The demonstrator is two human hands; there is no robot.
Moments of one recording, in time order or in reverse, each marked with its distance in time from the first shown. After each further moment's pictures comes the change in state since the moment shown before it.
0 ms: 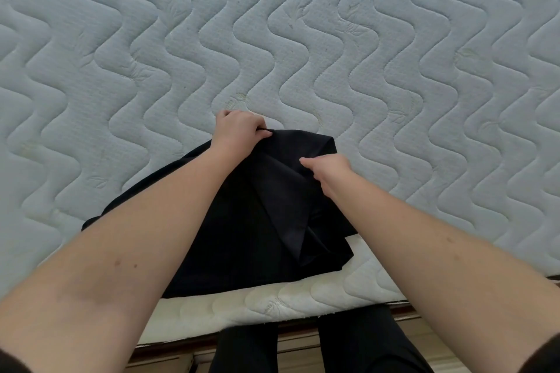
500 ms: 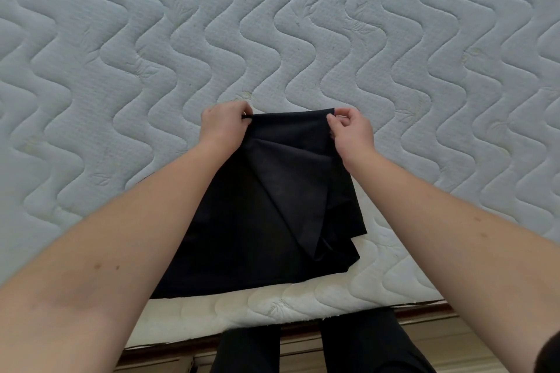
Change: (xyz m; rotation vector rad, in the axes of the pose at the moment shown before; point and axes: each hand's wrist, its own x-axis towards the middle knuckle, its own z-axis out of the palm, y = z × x) left_hand -0.005 -0.020 -0.016 -0.113 0.067 -0.208; right_hand 0.021 -0.034 -0.021 0.039 0.143 -0.505
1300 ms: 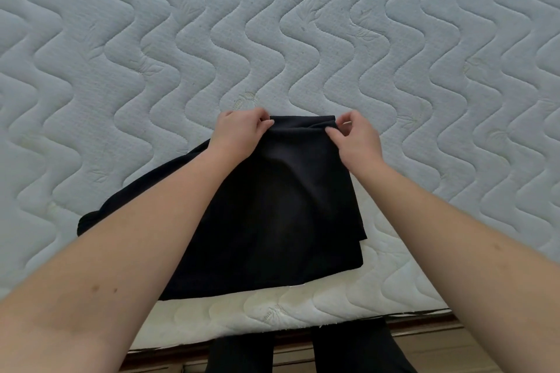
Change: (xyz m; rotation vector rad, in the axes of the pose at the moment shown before) left_hand -0.017 0.014 0.000 -0.106 -0.021 0.150; right_hand -0.016 -0.009 -0.016 -0.385 -0.012 -0.184
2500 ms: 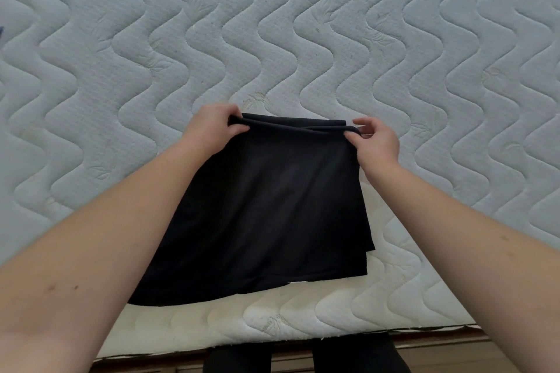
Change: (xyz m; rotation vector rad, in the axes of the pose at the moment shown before) left_hand 0.008 -0.064 -0.015 -0.056 -0.041 -0.148; right_hand 0.024 0.022 0.007 0.168 0.094 0.084
